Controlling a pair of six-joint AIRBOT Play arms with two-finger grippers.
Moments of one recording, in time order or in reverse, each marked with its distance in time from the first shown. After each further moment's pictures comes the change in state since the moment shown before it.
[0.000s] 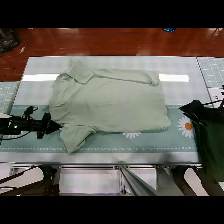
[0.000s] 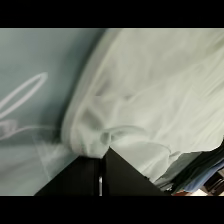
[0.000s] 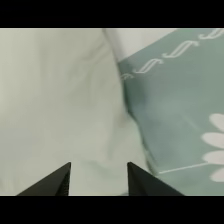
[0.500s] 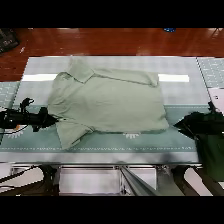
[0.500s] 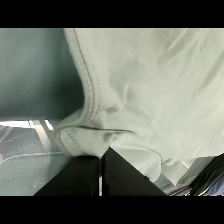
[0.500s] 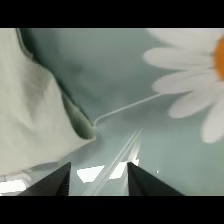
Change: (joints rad) left arm -0.008 -0.011 0.109 -0.008 -0.039 0.059; right arm 0.000 -0.104 -0.122 -0.100 0.081 0.020
